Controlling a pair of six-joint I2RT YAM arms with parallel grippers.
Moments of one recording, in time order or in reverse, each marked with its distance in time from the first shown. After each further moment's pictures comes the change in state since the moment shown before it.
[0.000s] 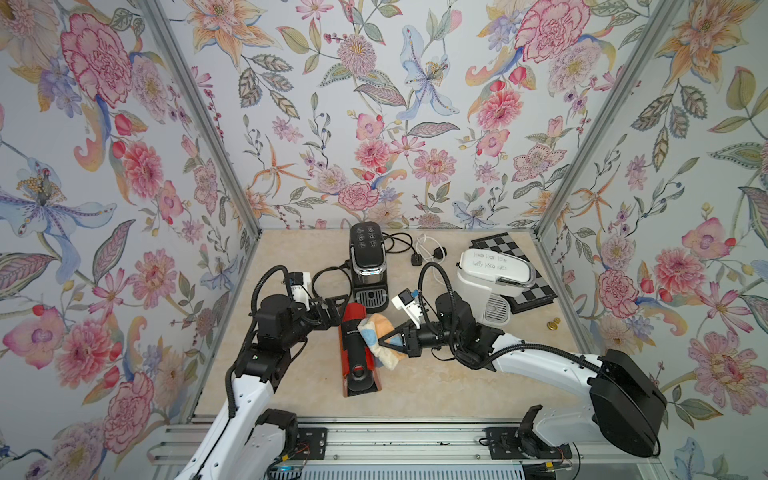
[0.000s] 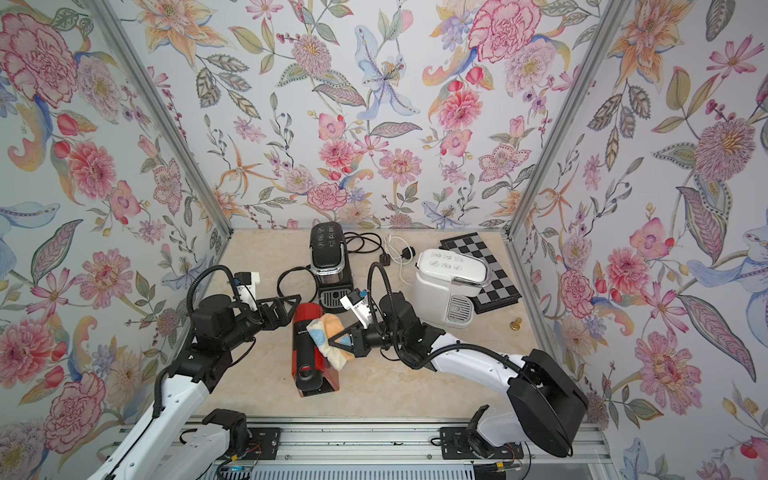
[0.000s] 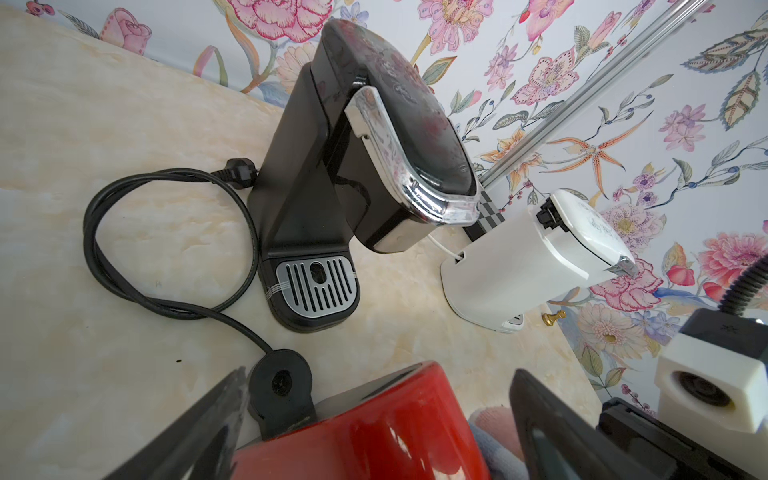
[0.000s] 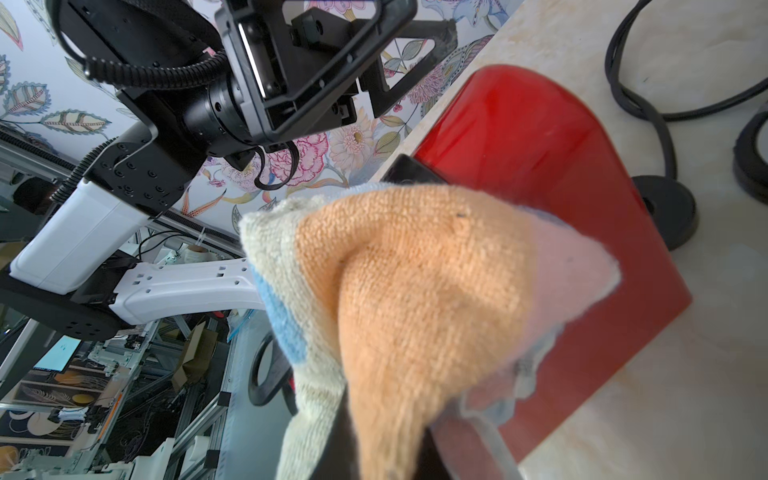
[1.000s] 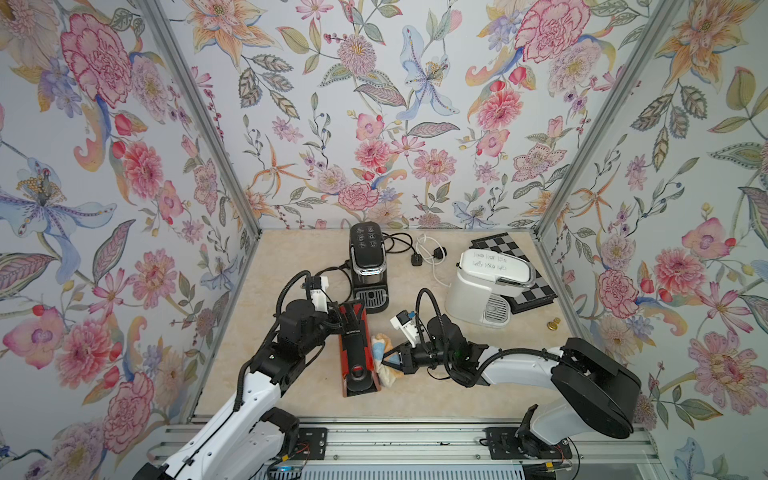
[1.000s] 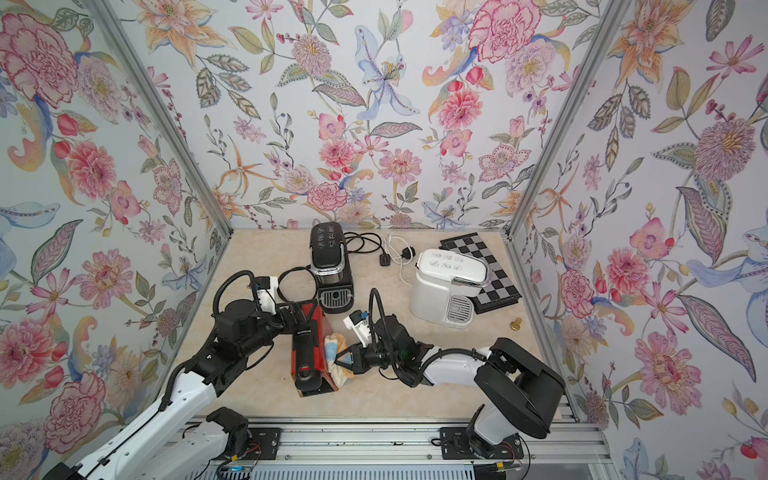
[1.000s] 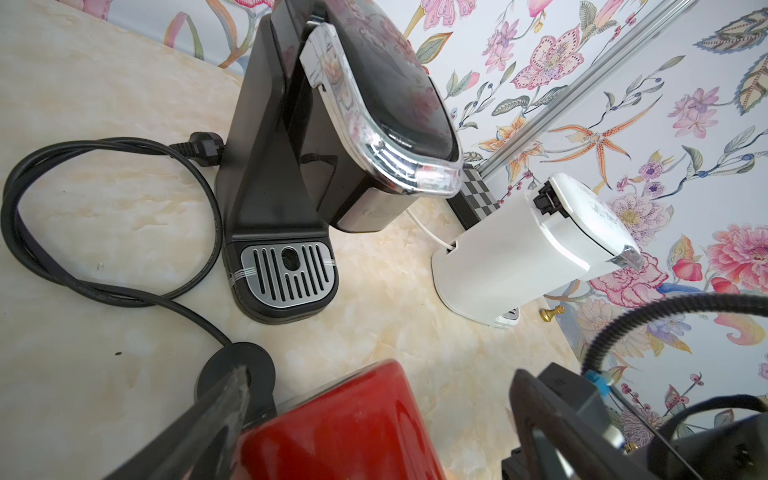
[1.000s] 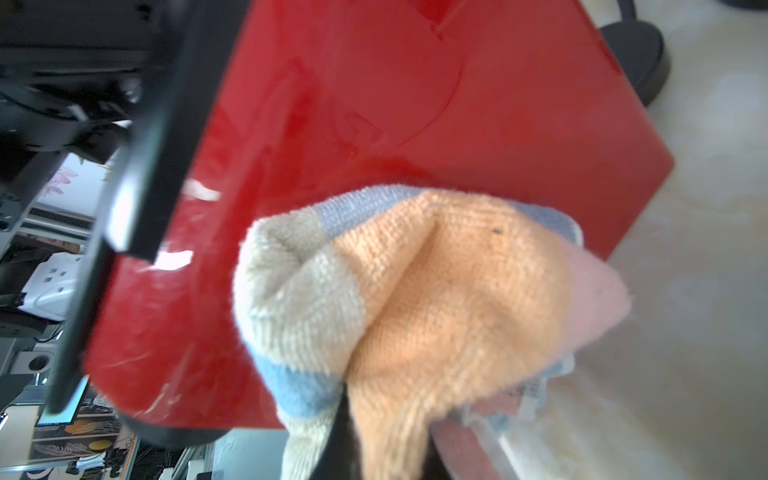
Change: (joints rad) left arm -0.229 0.055 -0.026 0.090 -0.208 -0.090; right arm 0.071 0.035 -0.179 0.183 0.115 0.121
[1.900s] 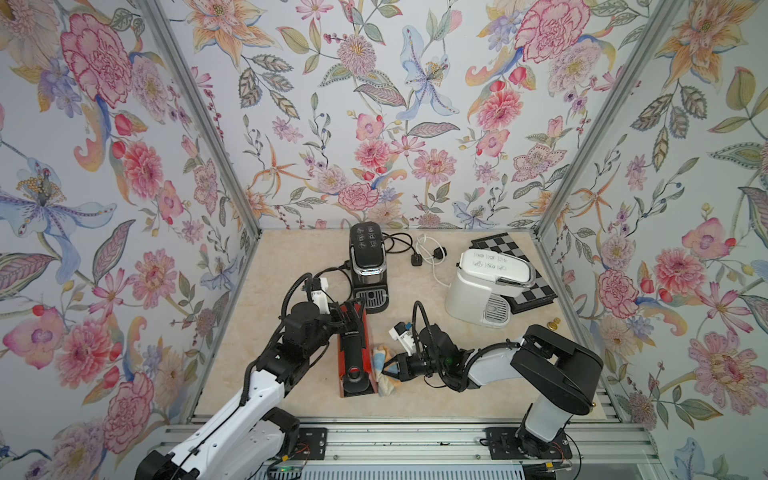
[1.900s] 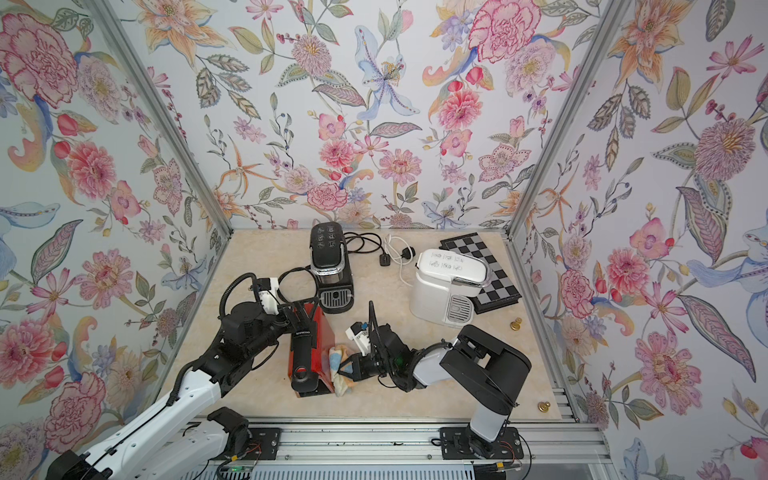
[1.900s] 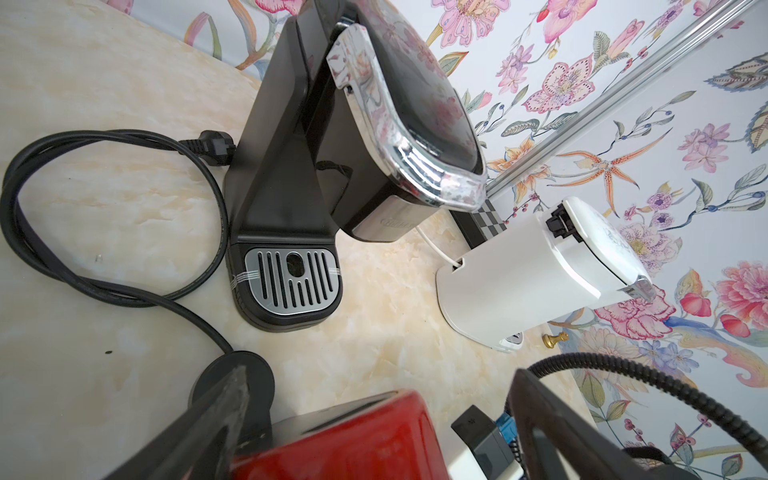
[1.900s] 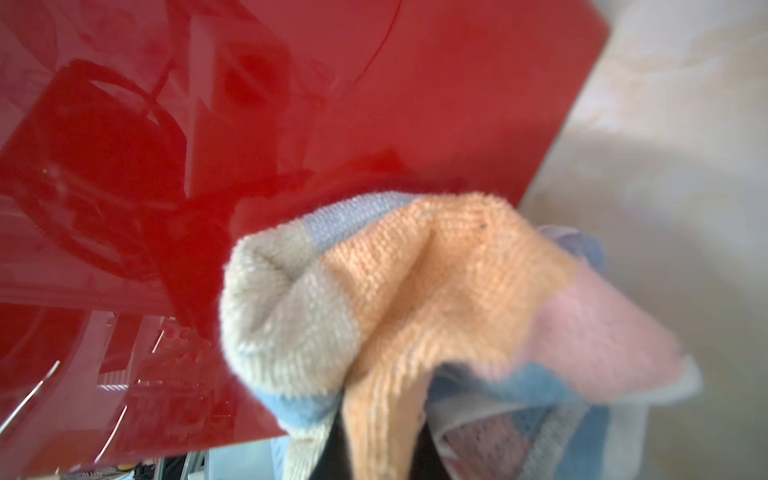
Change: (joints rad) left arm -0.024 0.026 -0.056 0.114 -0.067 -0.081; right arm -0.038 0.327 -0.023 0.205 -0.001 0.098
